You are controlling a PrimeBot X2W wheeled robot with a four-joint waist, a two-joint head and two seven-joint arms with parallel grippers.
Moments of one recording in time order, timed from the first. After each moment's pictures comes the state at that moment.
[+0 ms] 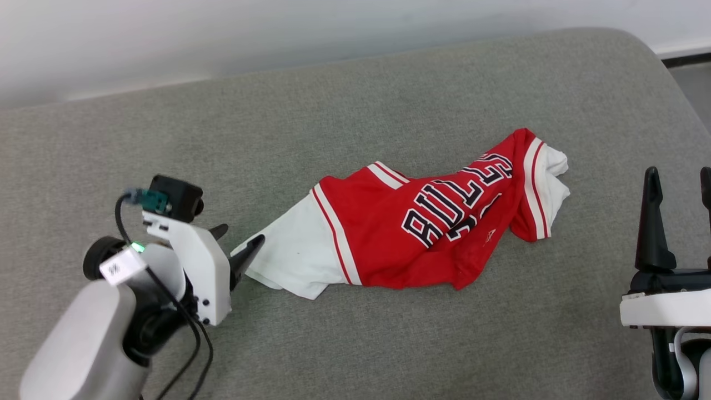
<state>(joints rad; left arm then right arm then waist) -0.38 0.47 -0.35 0.08 -0.67 -0.11 0.55 -0.12 -0.06 -0.18 -0.11 0.12 0.13 -0.19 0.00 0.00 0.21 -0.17</state>
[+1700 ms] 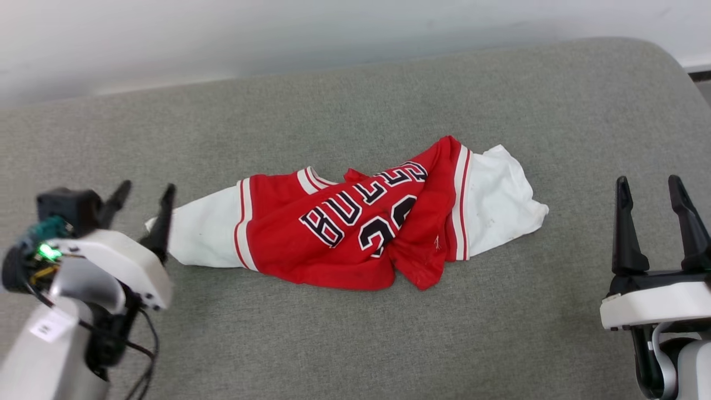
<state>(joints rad) -0.35 0.53 -0.23 0.19 -0.56 -0.01 0.08 -0.15 -0.05 -0.16 -0.03 0.08 0.13 -0.16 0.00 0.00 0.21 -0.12</state>
